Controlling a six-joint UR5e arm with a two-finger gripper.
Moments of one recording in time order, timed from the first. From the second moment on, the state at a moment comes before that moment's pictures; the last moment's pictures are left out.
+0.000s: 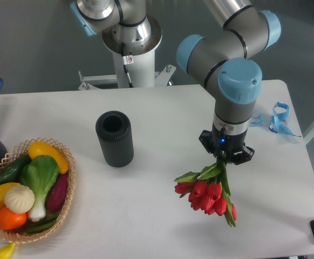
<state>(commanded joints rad) 2.59 -1.96 -1.47 -1.13 1.55 1.11</state>
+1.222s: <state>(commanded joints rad) 2.57 -1.84 -1.50 -0.96 1.13 0.80</state>
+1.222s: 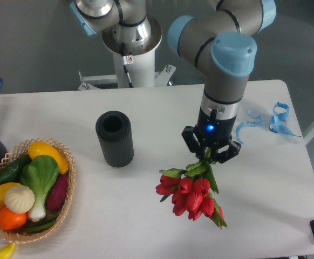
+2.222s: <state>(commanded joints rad) 2.63 -1.58 -1.89 -0.68 0.34 0.75</state>
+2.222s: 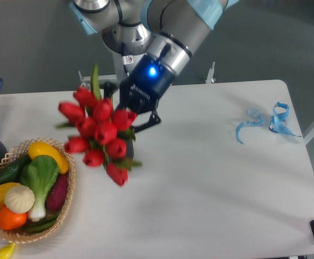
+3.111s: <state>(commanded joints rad) 2.72 -1.50 -2.14 -0.68 0.17 1.11</state>
